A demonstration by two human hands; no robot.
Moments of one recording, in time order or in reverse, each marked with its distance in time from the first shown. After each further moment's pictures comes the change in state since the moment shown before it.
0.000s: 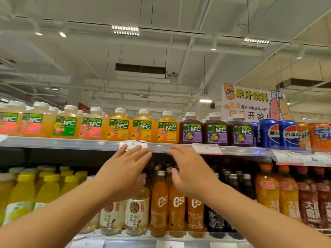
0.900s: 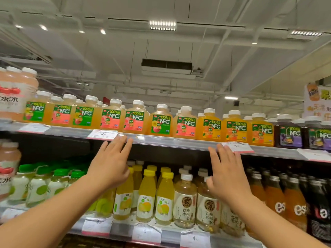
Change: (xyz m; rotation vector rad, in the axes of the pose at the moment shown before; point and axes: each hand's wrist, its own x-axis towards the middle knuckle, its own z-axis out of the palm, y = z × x) left_hand -0.140 -0.301 0.039 0.078 0.000 -0.350; right_hand 0.095 -0.161 0.135 -0.470 -0.078 0.293
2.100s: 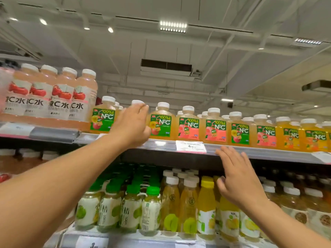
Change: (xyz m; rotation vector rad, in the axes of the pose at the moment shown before) left_hand 0.079 -0.257 -0.016 -0.241 0.276 0.111; right_hand 0.054 -0.253 -0.016 0.034 0.083 -0.015
